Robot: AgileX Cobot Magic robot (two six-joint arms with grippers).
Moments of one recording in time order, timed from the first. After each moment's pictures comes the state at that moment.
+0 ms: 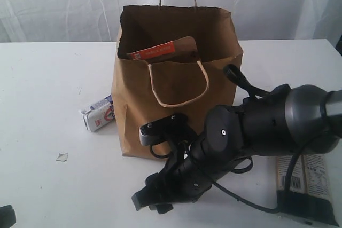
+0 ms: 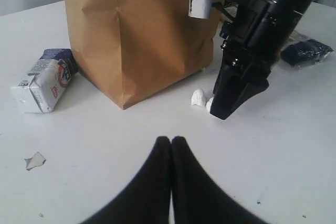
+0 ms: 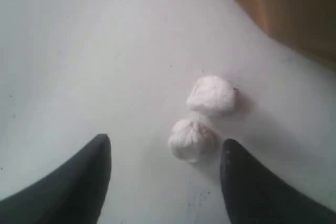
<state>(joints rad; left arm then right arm) -0.77 0.00 0.02 -0.15 0.30 0.13 0.80 1.75 -0.86 0.50 0.38 -0.18</state>
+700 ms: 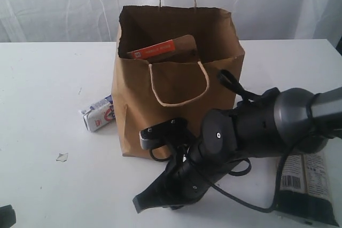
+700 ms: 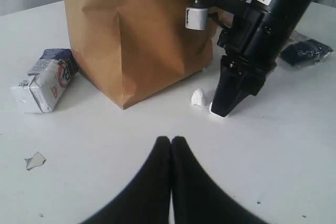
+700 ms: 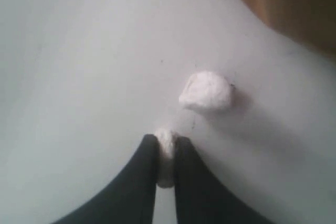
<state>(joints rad) -0.77 0.00 0.02 -0.15 0.30 0.13 0.80 1.79 -0.86 0.50 0.38 -0.18</state>
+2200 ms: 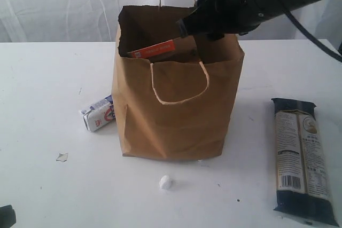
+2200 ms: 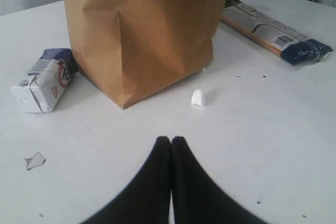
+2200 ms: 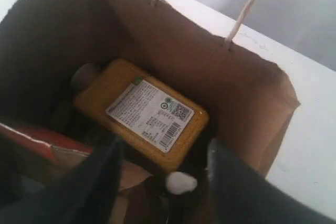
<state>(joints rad) -0.77 0.00 0.02 -0.15 0.30 0.13 0.57 1.41 -1.27 -0.11 0.59 0.05</state>
